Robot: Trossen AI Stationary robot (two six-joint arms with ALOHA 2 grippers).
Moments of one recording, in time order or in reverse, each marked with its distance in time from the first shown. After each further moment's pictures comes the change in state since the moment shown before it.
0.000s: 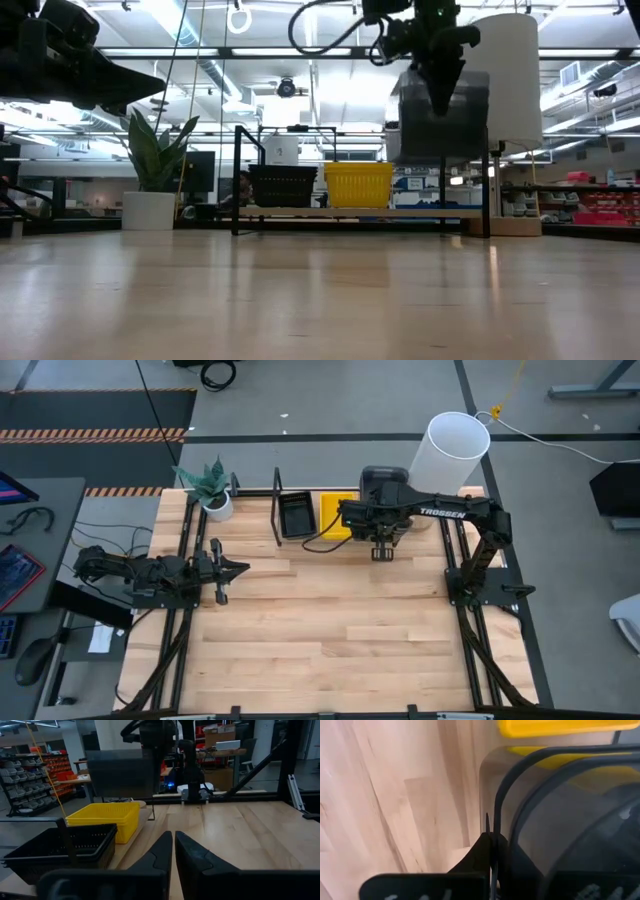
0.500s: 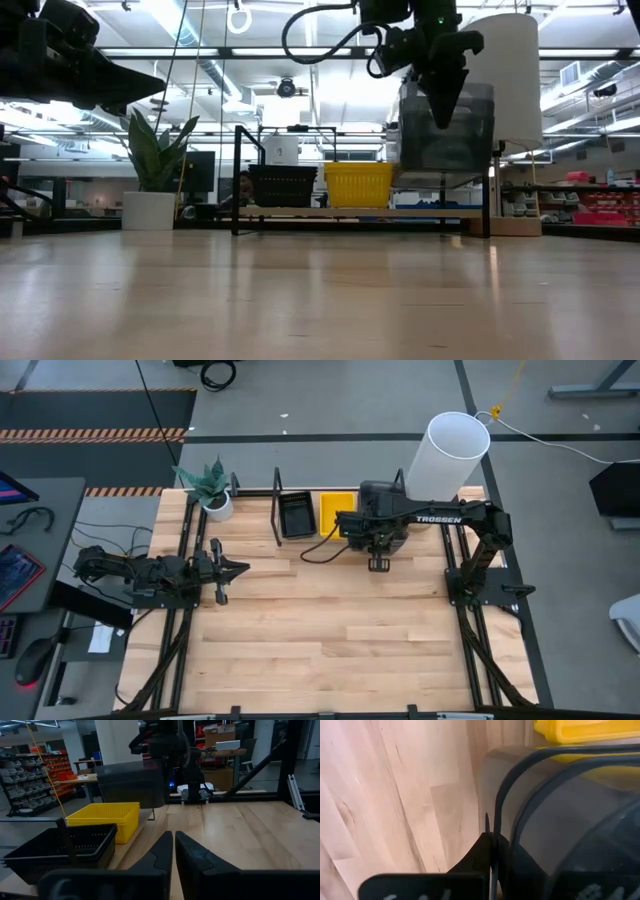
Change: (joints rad) left arm 0.000 0.000 0.000 0.000 0.000 0.000; right arm 0.037 0.000 -0.100 0.091 -0.082 0.053
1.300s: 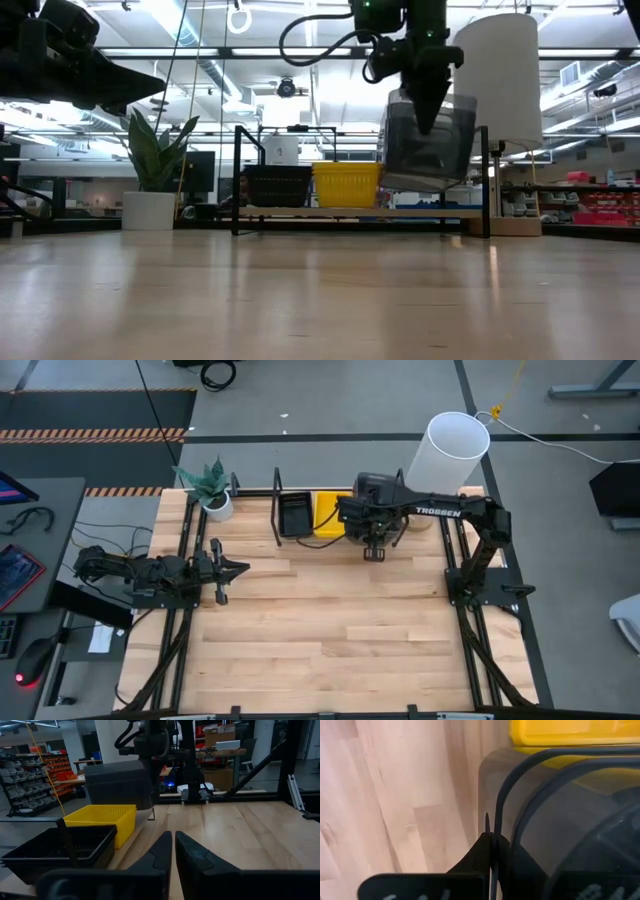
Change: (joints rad) left arm 0.000 0.000 0.000 0.000 0.000 0.000; right arm -0.083 0.000 0.000 0.104 -0.010 -0.101
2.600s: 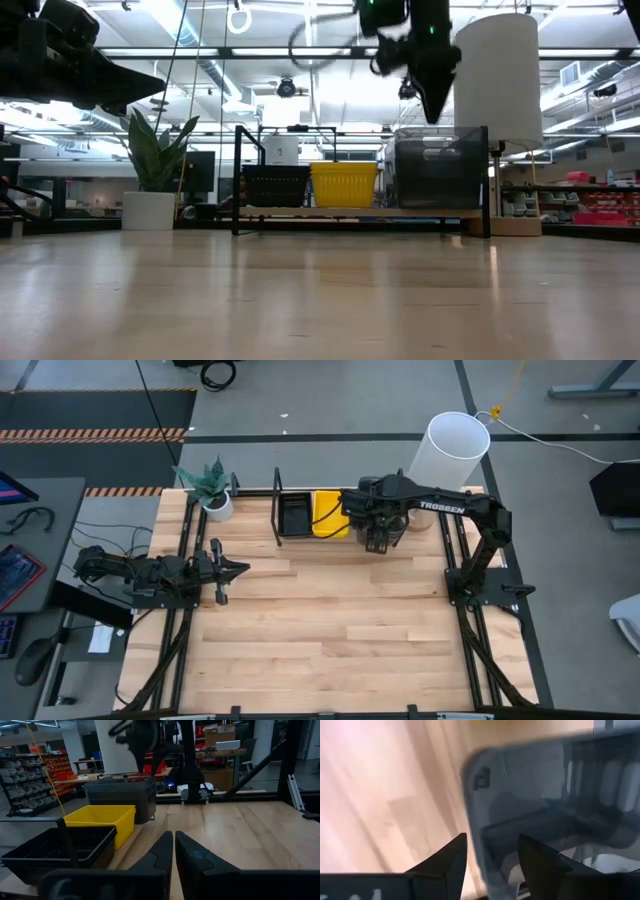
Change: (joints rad) left arm 0.000 0.000 0.000 0.000 0.000 0.000; right arm -0.023 -0.002 0.069 -0.113 0.099 0.102
